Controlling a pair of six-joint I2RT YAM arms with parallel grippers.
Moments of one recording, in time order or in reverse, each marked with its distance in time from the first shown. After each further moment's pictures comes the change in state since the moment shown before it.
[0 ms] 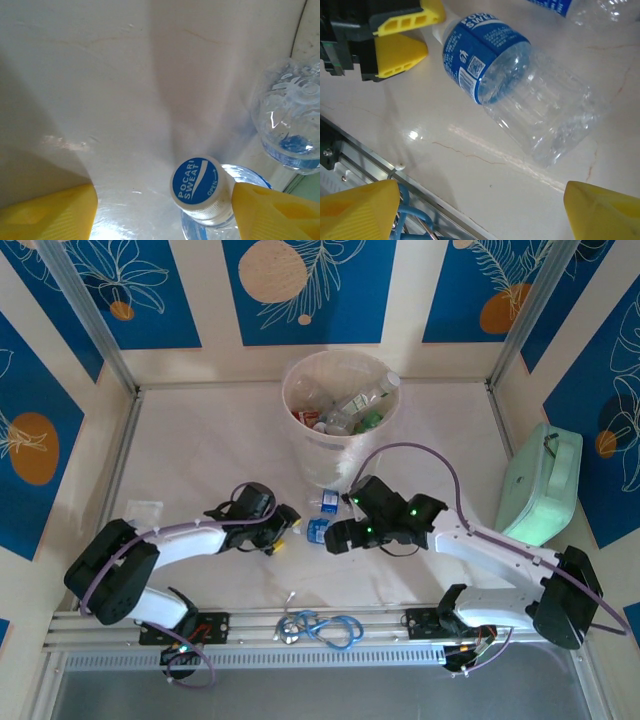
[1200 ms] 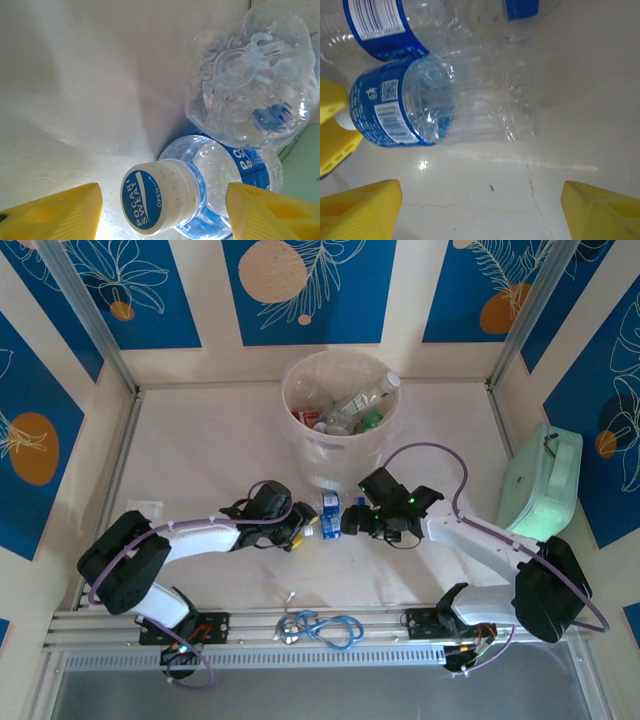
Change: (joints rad) left arm -0.099 0.068 0.076 0.068 -0.014 -0.086; right arm -0.169 0.100 -0.043 0.043 0.068 0.195
